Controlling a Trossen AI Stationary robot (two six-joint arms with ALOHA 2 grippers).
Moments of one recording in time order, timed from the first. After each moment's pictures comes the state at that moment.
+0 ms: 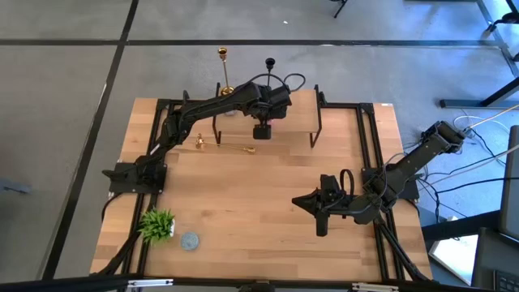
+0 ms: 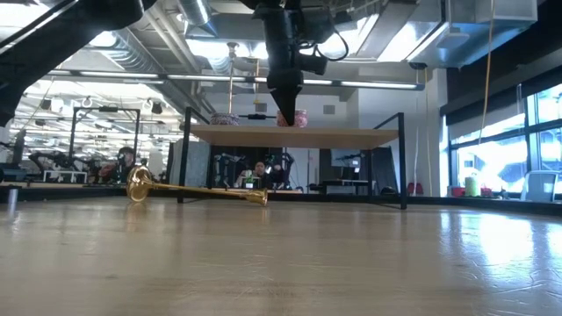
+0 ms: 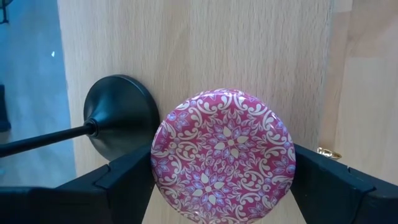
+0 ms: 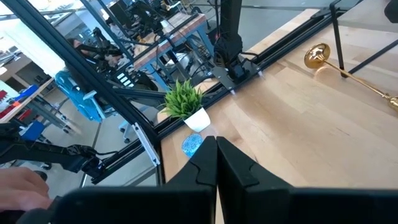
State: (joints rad) left arm 0.34 2.23 2.31 -1.31 -0.31 0.39; right arm 0.69 1.28 0.99 -0.05 0.76 0.84
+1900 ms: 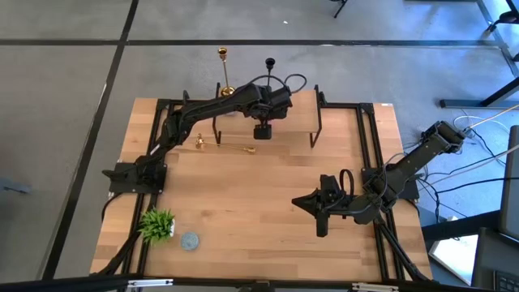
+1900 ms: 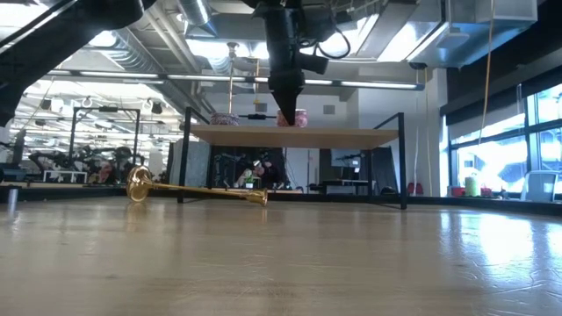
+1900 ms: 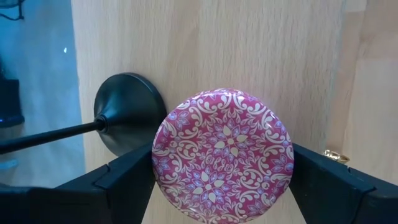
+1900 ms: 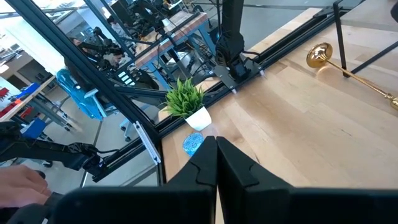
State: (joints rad) left arm 0.33 2.23 2.31 -1.31 -0.36 0.36; right arm 0.69 1.28 0.99 -0.05 0.75 0.83
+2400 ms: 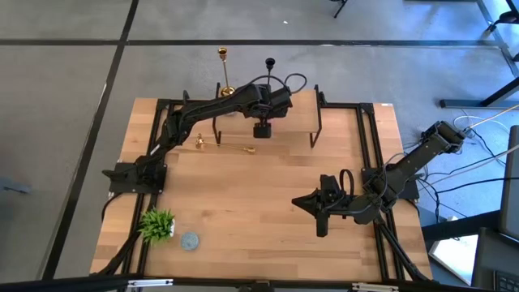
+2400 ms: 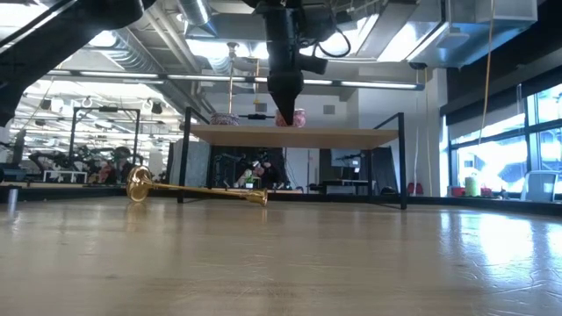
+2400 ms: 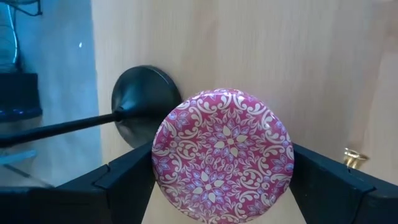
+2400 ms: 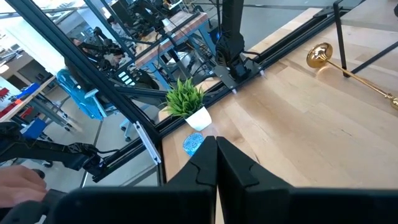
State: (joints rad) left arm 0.32 2.23 2.31 -1.31 -0.41 0.36; right arm 0.69 1.28 0.99 -0.04 0.75 0.83
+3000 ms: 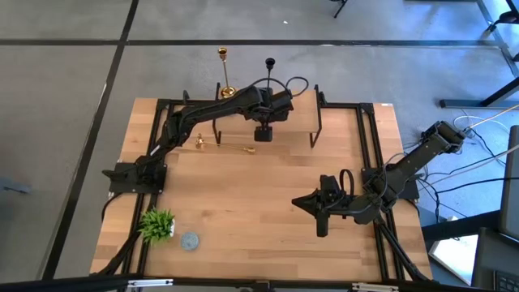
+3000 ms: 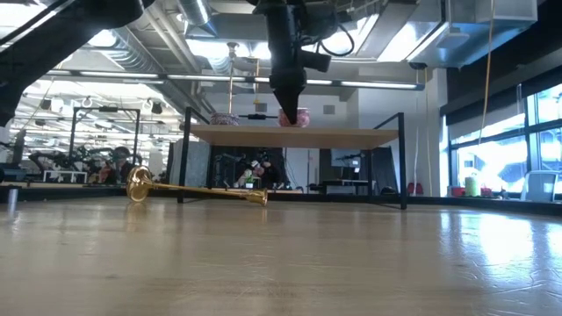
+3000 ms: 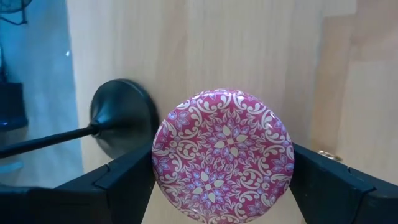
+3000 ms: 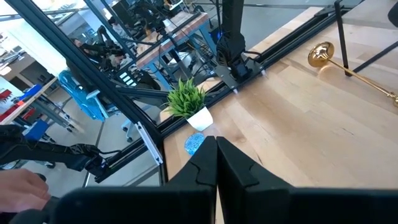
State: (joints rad) left arm 0.31 2.23 2.31 -1.31 -0.37 0.36; right arm 0.69 1.28 0.99 -0.04 0.74 0.84
